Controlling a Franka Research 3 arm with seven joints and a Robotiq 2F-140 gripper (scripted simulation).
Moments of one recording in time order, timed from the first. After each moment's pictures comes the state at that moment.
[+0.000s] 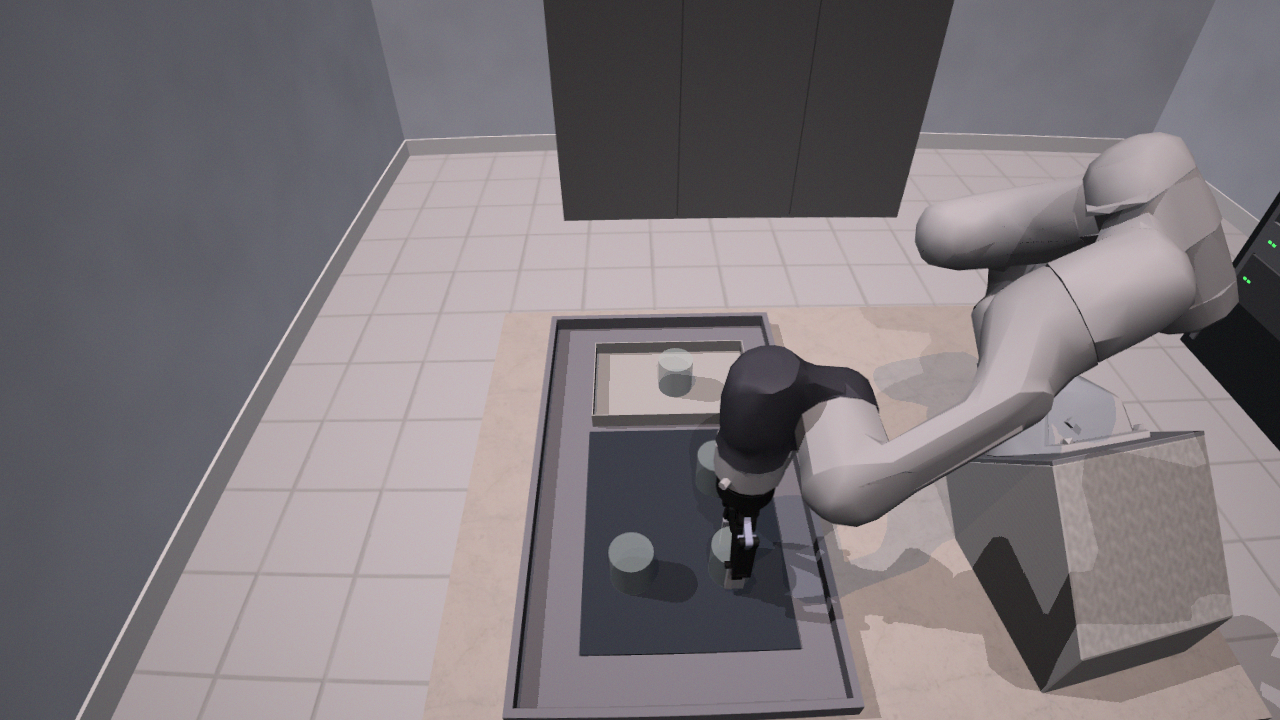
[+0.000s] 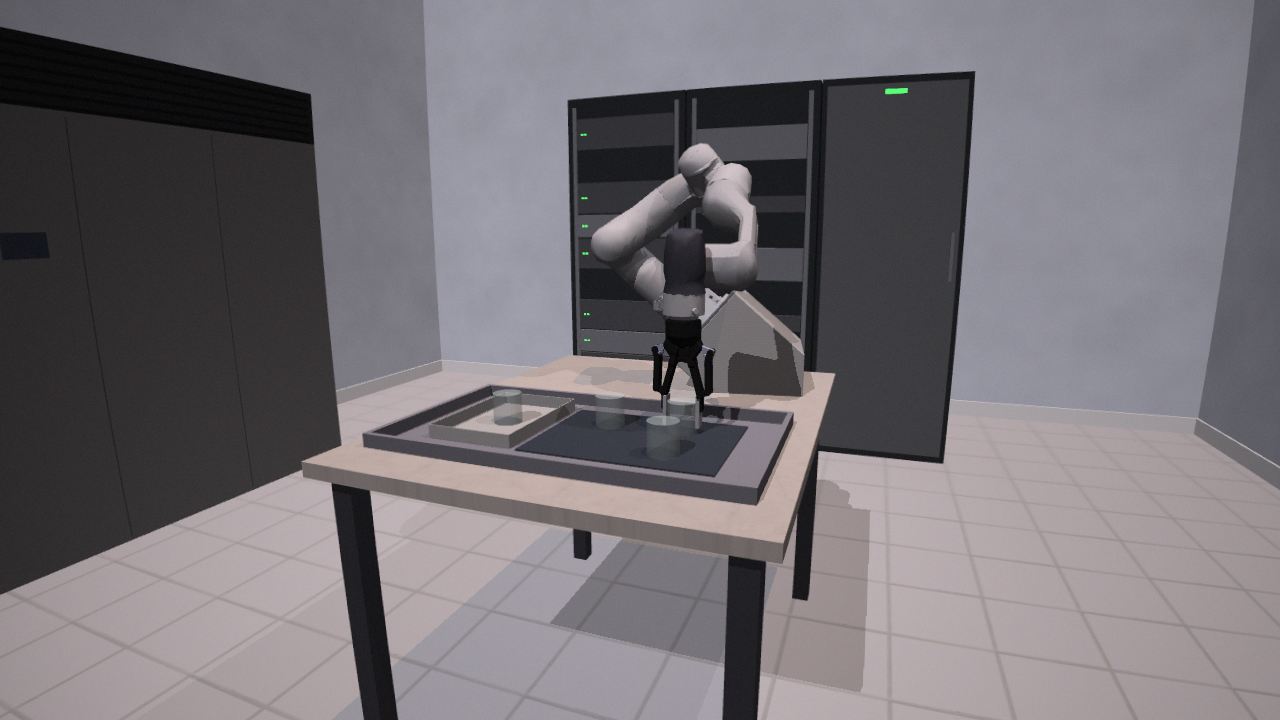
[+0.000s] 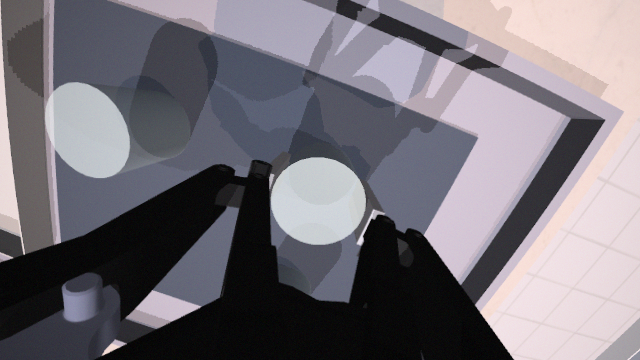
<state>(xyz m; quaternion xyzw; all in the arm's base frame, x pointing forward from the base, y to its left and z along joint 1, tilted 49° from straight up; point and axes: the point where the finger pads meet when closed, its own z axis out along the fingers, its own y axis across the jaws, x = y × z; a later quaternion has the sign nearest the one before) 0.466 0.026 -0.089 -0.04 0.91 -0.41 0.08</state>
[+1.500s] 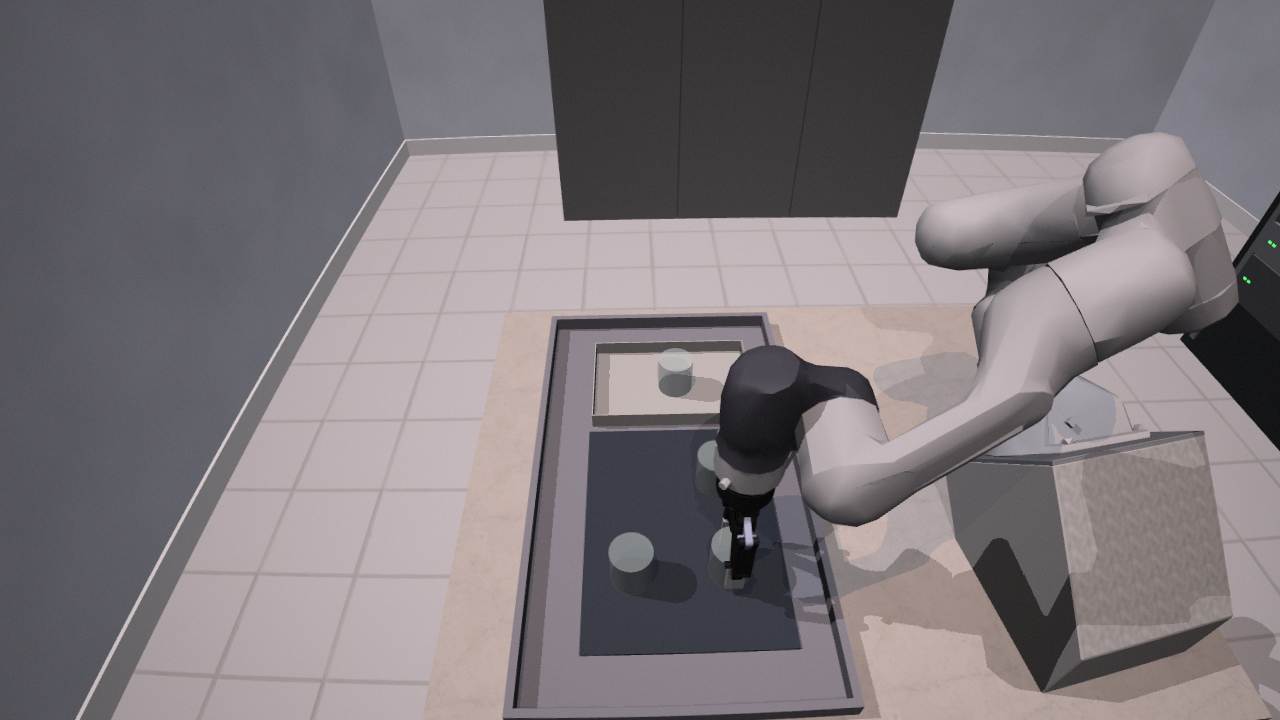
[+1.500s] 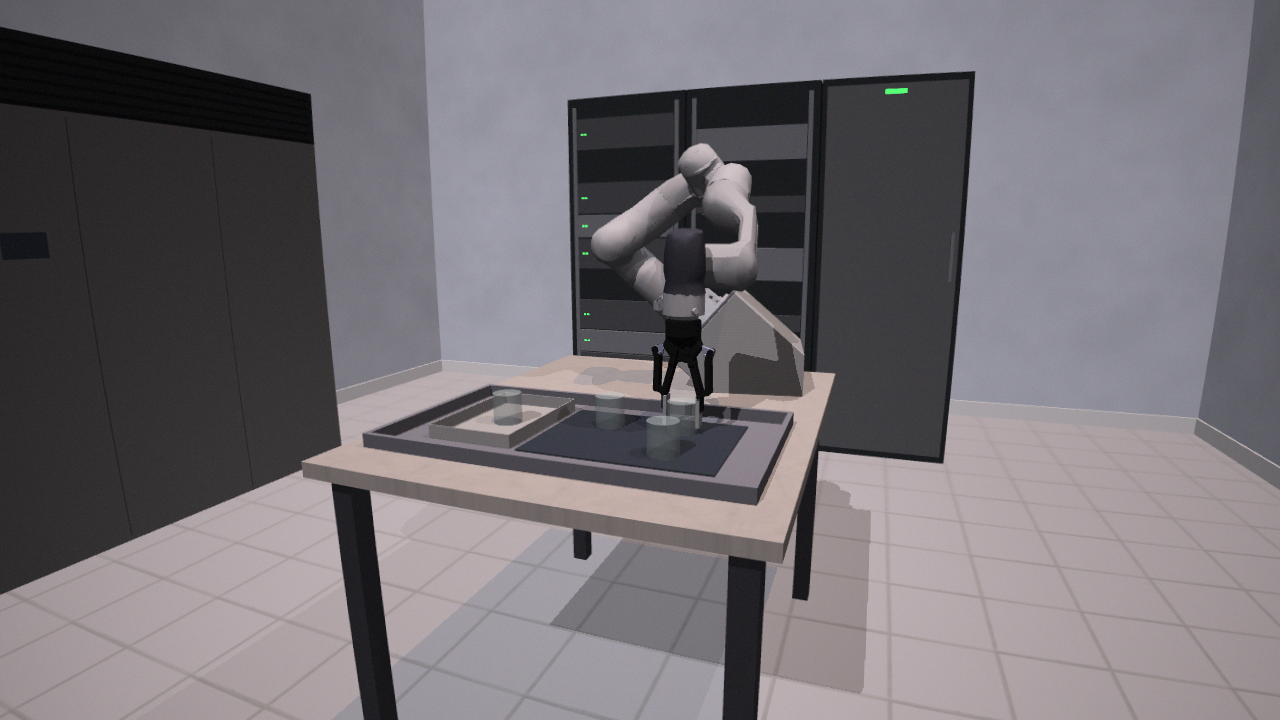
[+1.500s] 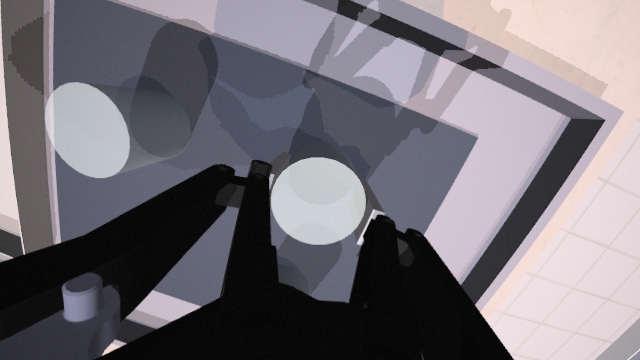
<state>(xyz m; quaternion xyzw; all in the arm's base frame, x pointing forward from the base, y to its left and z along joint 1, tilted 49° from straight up) 0.466 0.026 -0.089 -0.04 0.91 -0.41 0.08</state>
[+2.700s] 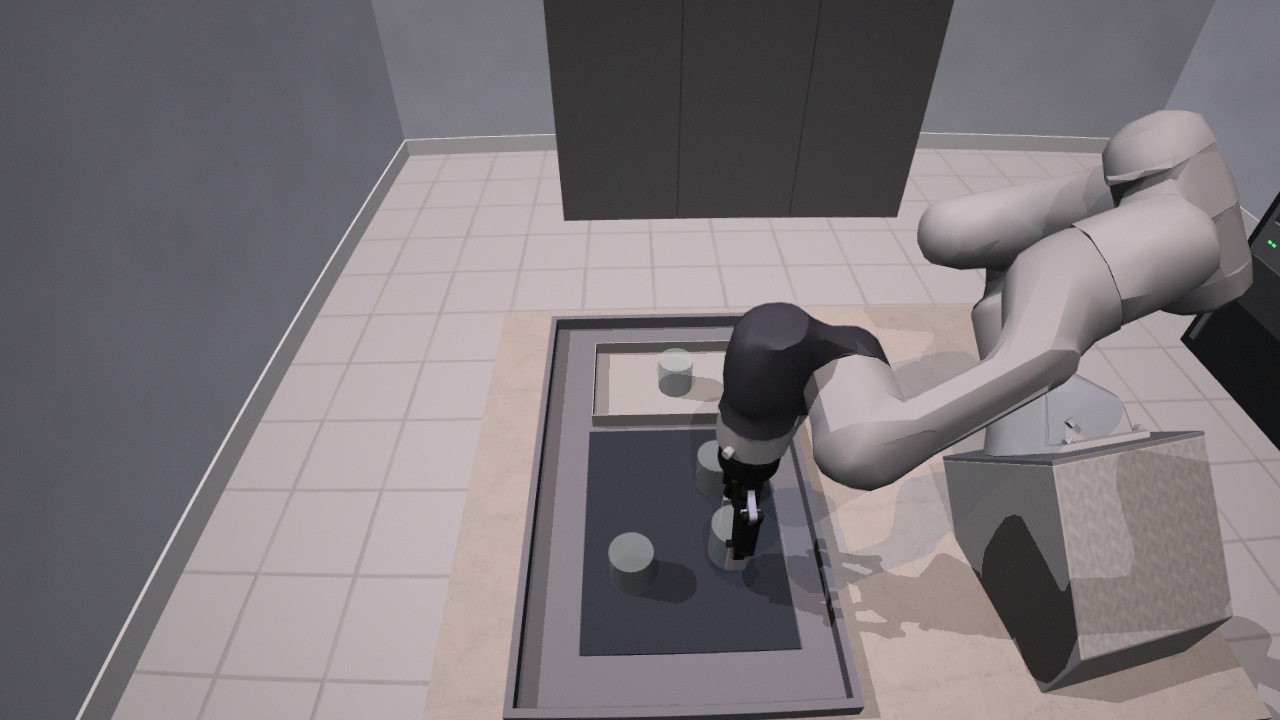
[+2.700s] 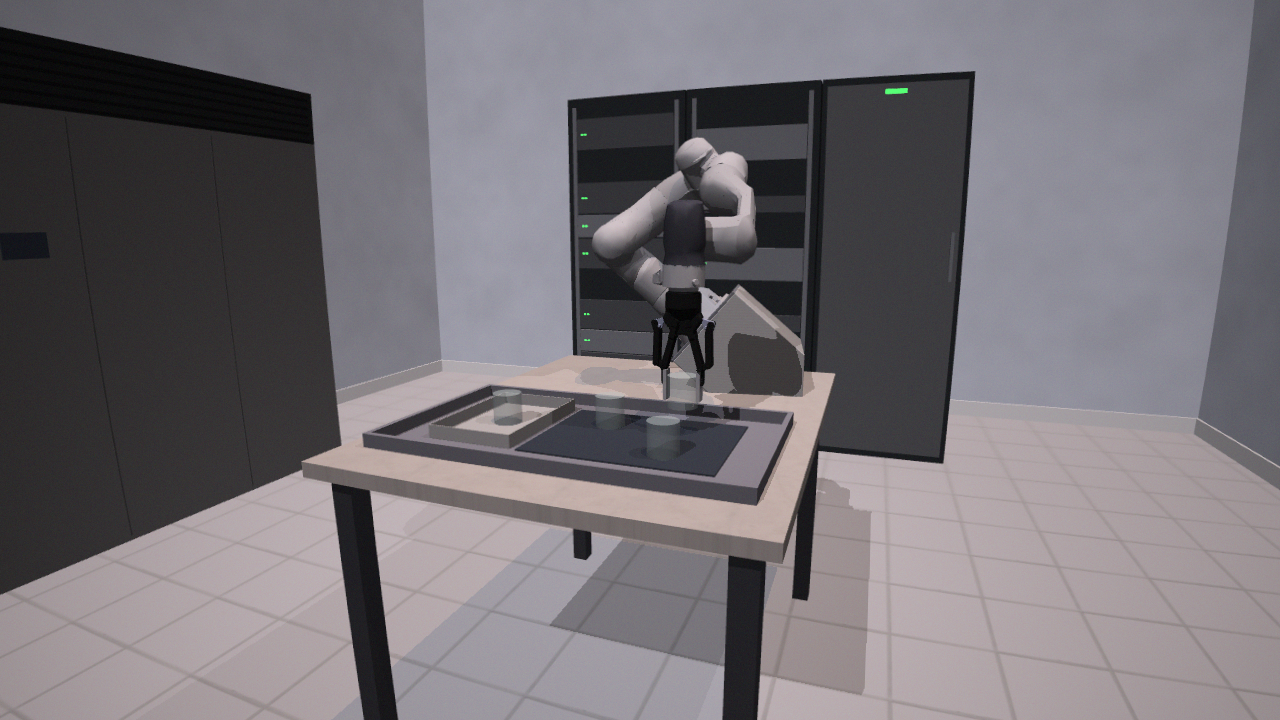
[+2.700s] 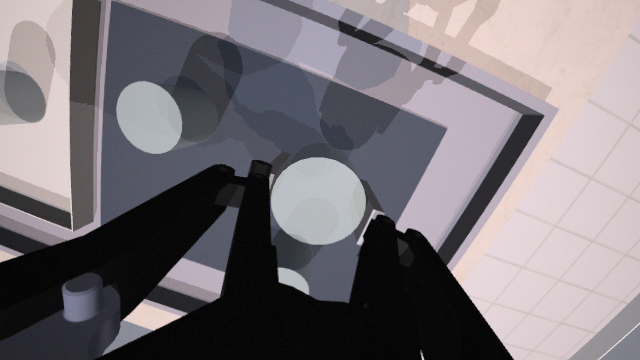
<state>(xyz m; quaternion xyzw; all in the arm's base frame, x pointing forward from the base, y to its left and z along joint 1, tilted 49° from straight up) 0.459 0.070 -0.051 -0.05 0.91 -0.41 0.08</state>
